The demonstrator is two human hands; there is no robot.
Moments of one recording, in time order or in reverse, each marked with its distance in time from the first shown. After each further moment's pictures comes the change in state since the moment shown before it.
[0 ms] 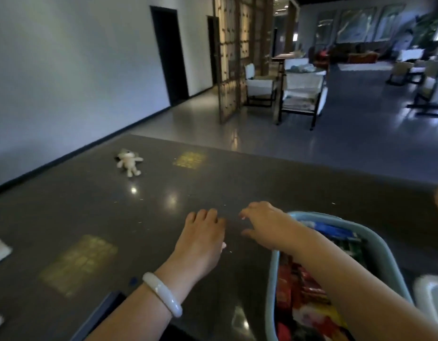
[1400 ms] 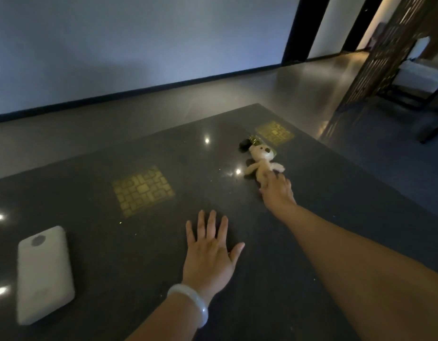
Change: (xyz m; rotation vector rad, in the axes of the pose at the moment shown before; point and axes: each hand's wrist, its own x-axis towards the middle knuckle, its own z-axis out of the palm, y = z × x) left_hand 0.056 -0.464 0.255 -0.190 -0.086 -0.778; right_hand 0.627 -0.246 0.159 0.155 -0.011 0.103
